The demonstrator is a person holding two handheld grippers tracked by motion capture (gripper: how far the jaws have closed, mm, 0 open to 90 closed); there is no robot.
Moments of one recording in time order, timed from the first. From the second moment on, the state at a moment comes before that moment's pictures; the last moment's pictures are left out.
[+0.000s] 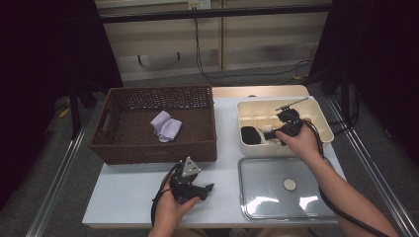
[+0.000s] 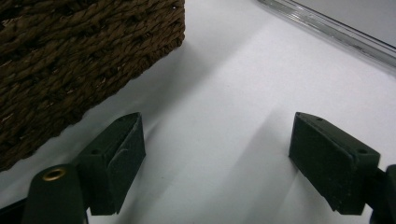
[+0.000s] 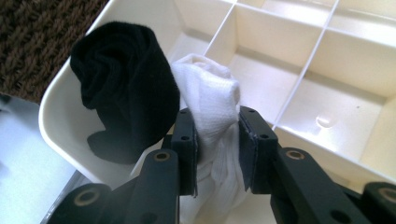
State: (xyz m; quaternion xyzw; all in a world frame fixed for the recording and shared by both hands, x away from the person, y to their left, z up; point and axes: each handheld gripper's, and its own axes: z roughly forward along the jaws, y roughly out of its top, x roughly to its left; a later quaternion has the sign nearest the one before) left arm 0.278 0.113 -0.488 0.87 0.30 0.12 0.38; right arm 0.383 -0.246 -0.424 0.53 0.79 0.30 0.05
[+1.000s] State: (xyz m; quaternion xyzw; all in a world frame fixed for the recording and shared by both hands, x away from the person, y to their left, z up) left arm 0.278 0.113 -0.488 0.87 0.30 0.12 0.38; right arm 0.387 -0.246 -0.384 0.51 0.81 0.27 0.08
